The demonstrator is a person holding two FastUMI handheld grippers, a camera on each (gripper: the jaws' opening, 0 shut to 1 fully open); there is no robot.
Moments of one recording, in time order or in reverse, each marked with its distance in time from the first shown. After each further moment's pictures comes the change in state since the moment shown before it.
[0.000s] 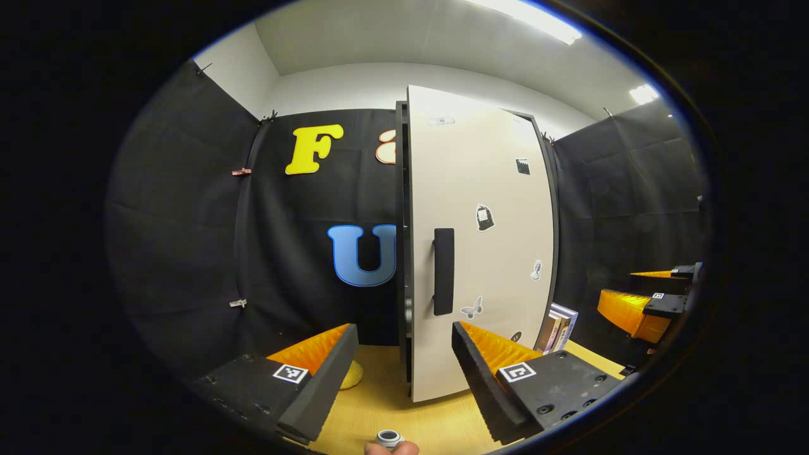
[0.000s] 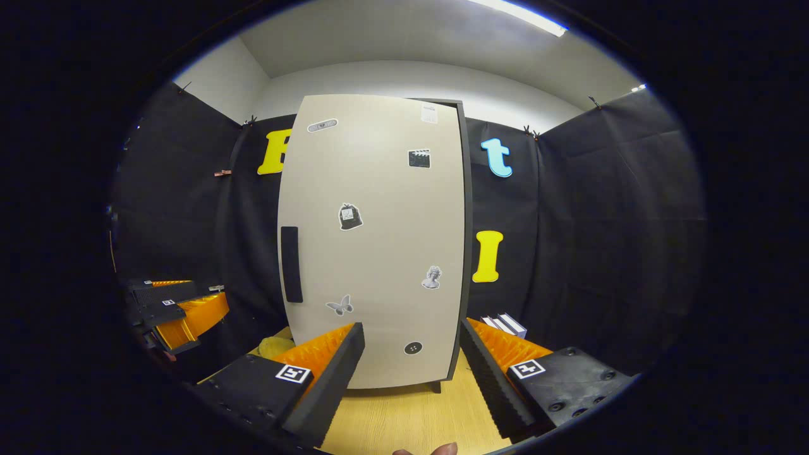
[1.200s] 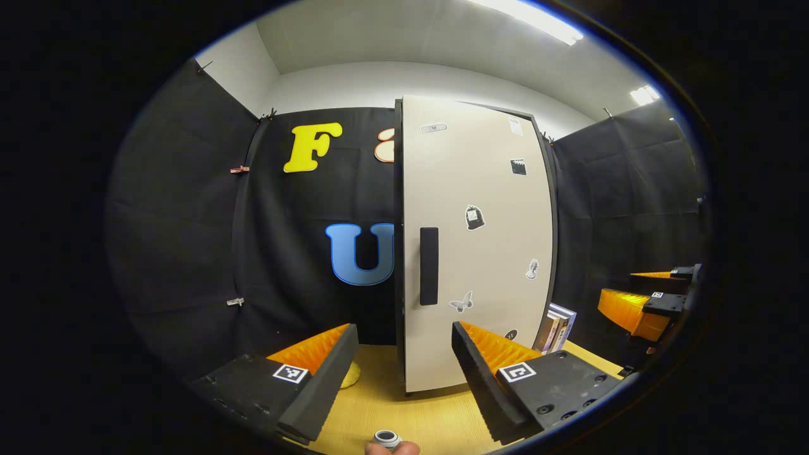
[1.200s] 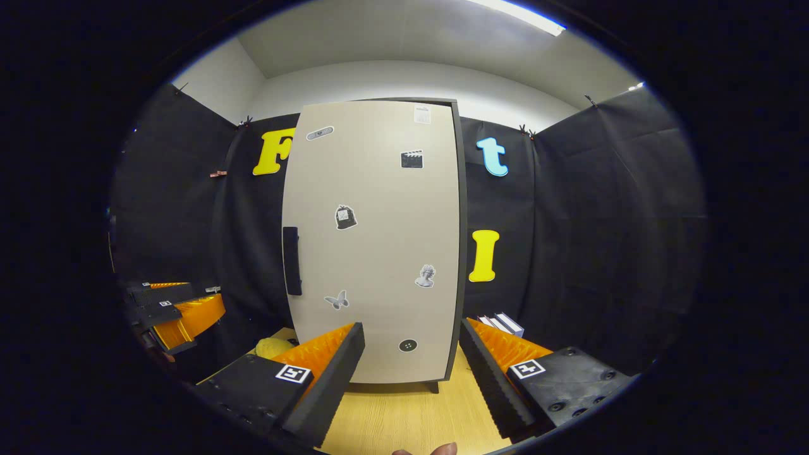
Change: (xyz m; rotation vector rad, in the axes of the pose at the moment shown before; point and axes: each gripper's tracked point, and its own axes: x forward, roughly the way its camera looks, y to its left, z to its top) left arm -0.006 0.002 0.000 -0.008 0.005 -0.014; right arm 0.003 -0.008 -0.004 0.001 -0.003 -0.013
